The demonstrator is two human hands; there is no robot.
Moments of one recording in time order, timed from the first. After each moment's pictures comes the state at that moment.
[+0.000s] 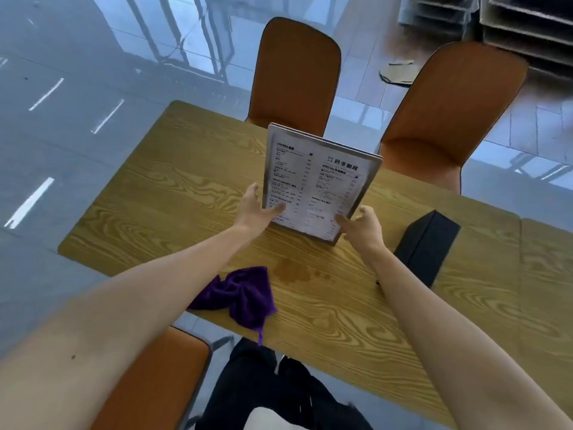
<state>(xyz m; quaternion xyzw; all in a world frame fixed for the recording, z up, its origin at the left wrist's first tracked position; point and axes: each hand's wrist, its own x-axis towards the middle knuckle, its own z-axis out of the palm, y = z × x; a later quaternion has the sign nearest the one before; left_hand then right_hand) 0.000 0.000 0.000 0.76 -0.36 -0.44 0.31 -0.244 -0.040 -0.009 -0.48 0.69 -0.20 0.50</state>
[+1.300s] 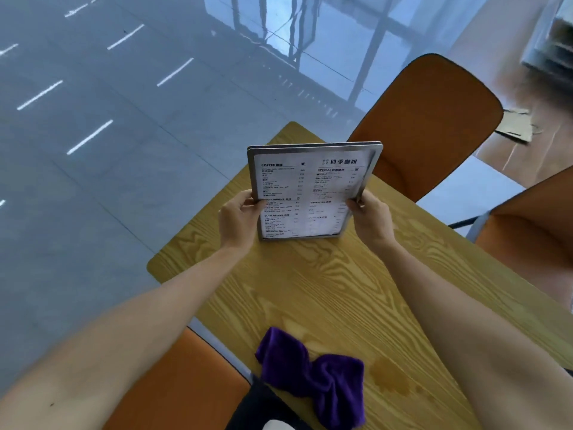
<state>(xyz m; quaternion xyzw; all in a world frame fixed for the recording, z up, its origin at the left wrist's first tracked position) 0.311 -0.007 -0.027 0.80 -0.32 -0.18 0.47 0.092 -0.173 -0.024 -0.77 0.53 -0.13 0.34</state>
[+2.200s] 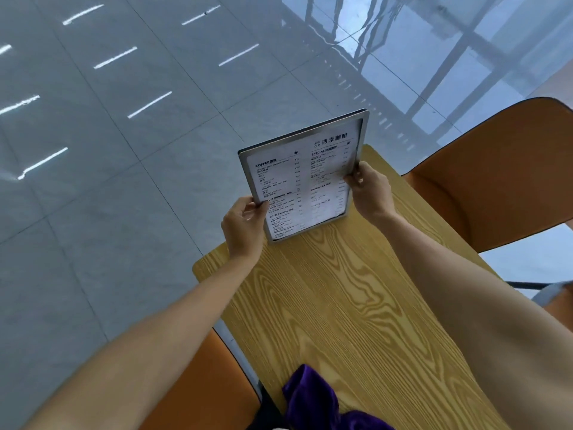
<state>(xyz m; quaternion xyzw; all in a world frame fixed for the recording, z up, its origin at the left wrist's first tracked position) 0.406 0.027 -0.041 0.83 -0.11 -0.09 0.54 0.300 -0.211 -0.025 -0.84 0.40 -0.09 0.35</state>
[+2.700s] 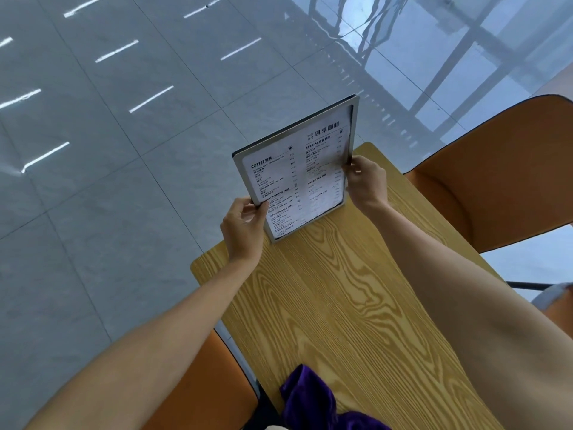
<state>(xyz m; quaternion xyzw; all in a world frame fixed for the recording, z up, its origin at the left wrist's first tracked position) 0.401 0.026 -0.044 0.83 -0.10 -0.09 0.54 0.321 -0.212 -0.024 -0.80 0.43 -0.12 0.39</state>
